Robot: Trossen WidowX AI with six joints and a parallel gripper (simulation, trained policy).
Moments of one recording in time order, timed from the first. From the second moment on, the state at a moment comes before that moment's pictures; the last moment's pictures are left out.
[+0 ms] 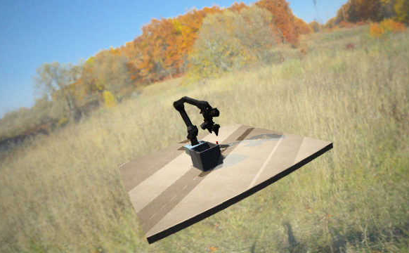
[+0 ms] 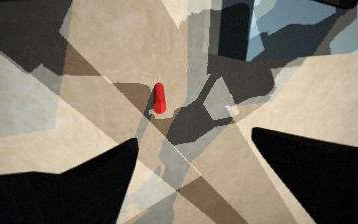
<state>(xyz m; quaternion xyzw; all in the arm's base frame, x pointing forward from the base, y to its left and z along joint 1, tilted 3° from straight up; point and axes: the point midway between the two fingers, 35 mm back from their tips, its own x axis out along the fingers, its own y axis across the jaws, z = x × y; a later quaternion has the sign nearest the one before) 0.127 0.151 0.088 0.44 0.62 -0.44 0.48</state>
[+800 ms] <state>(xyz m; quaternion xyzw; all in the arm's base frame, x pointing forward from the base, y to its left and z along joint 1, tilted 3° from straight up) 0.132 0.140 0.008 0.38 0.60 -0.45 0.55</state>
